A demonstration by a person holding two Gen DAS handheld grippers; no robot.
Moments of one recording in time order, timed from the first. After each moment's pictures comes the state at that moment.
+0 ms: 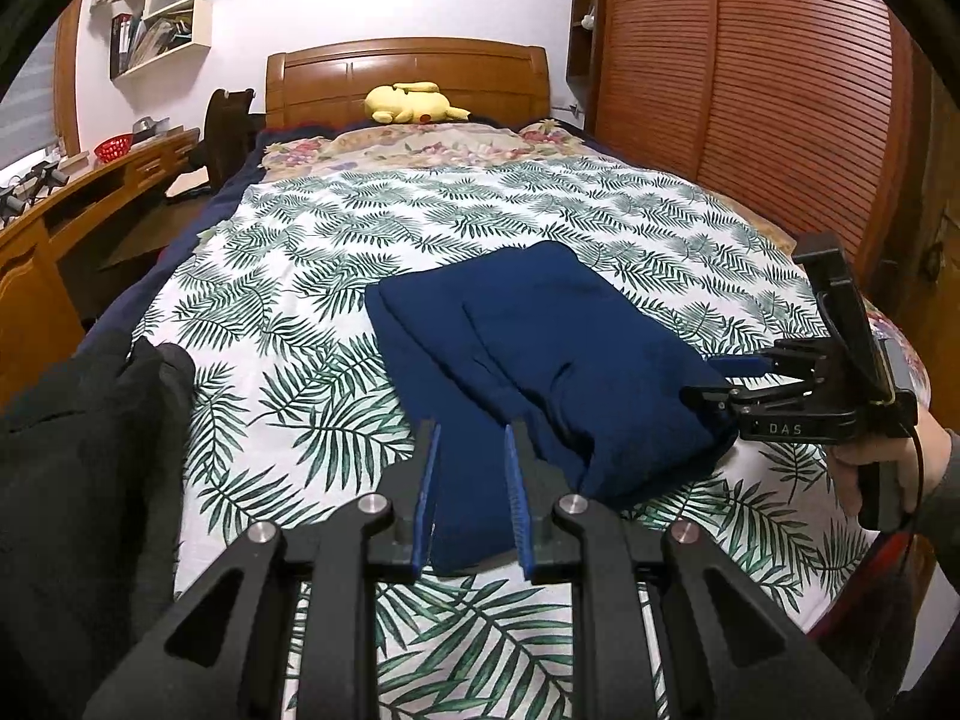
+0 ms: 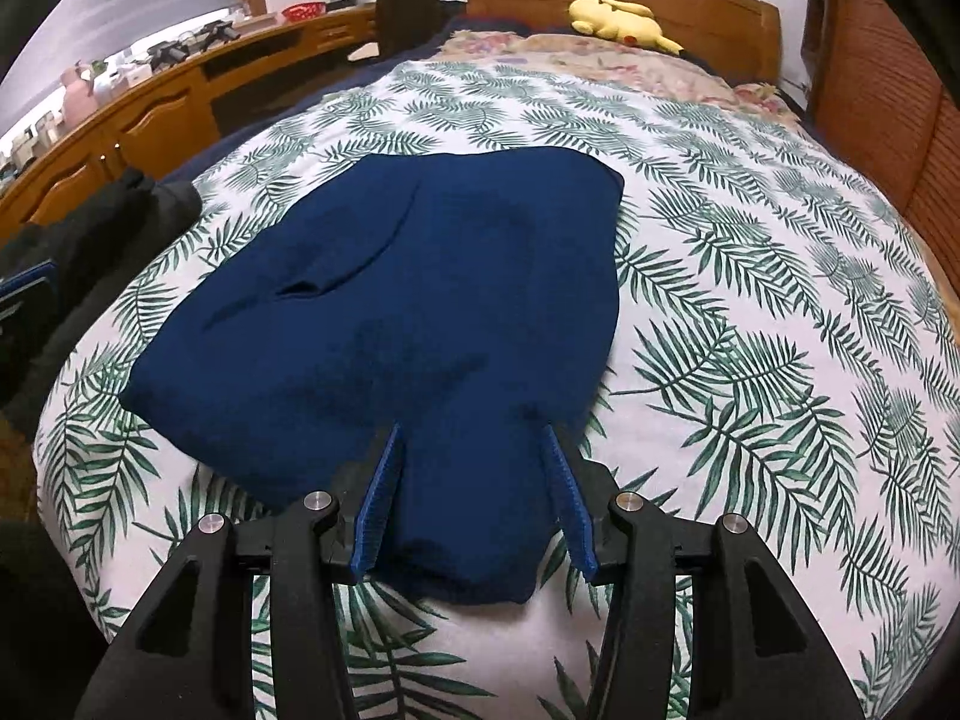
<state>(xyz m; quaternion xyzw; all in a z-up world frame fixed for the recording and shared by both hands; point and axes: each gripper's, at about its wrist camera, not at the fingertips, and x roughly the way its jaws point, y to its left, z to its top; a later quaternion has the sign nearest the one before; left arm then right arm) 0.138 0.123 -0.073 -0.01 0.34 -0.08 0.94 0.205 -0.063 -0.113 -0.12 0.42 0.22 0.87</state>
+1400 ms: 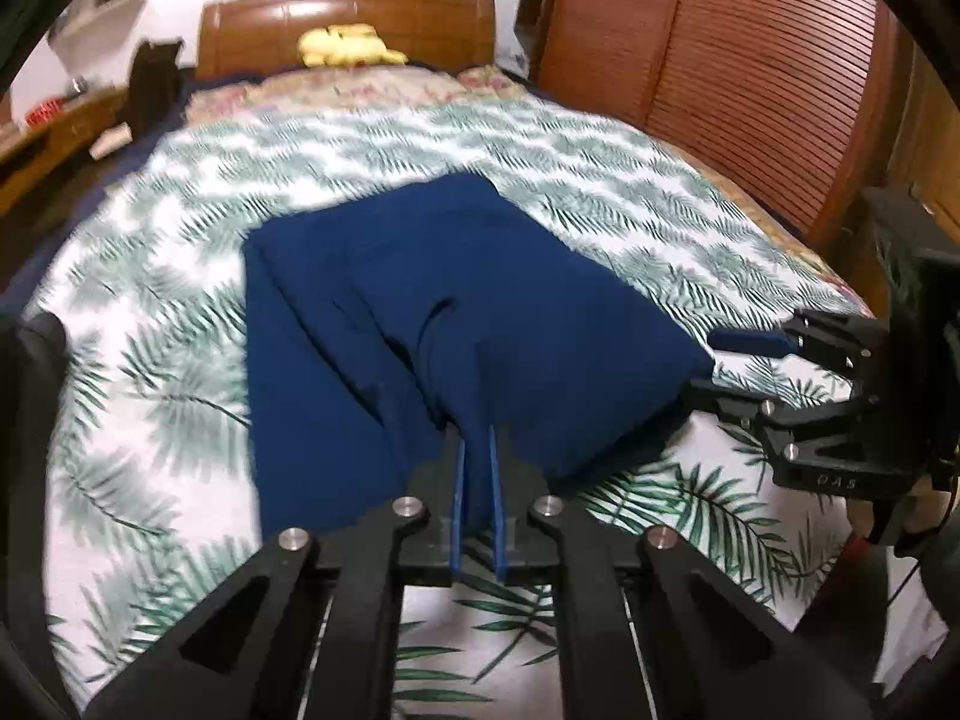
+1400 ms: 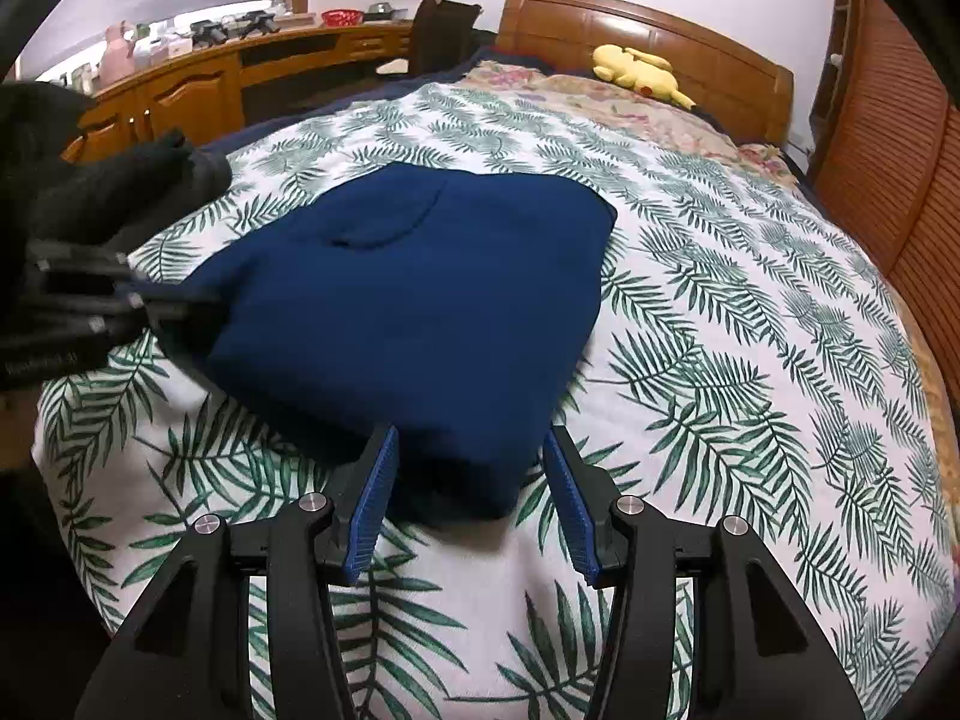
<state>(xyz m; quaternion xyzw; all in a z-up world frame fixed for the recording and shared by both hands) 0.172 0.071 -0.110 -0.03 0.38 -0.16 0.91 0.158 -0.075 -0.107 -0.18 0.37 0.23 0.88</state>
